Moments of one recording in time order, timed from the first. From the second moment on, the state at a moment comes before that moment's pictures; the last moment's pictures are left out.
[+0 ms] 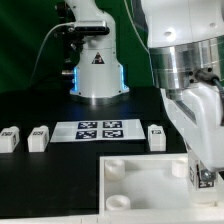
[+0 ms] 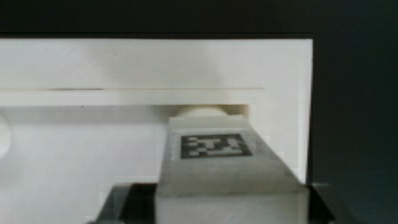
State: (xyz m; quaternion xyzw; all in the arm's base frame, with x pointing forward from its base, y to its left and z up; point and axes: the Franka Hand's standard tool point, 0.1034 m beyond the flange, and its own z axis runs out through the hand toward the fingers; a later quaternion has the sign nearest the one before) arm 0.631 0.115 0.071 -0.72 0.69 0.02 0.08
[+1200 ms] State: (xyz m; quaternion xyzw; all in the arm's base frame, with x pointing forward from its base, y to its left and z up) arm 0.636 0.116 0.073 -1.00 0.06 -0.04 0.04
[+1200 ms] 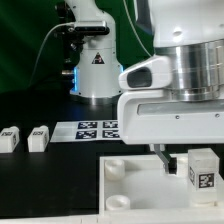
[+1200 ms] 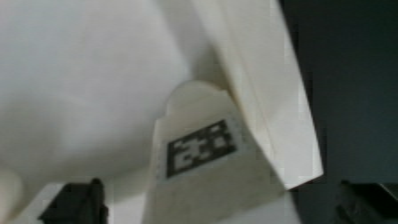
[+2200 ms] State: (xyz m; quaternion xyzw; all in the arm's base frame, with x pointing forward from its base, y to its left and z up) arm 0.633 0.107 0.069 -0.82 0.56 0.00 0.08
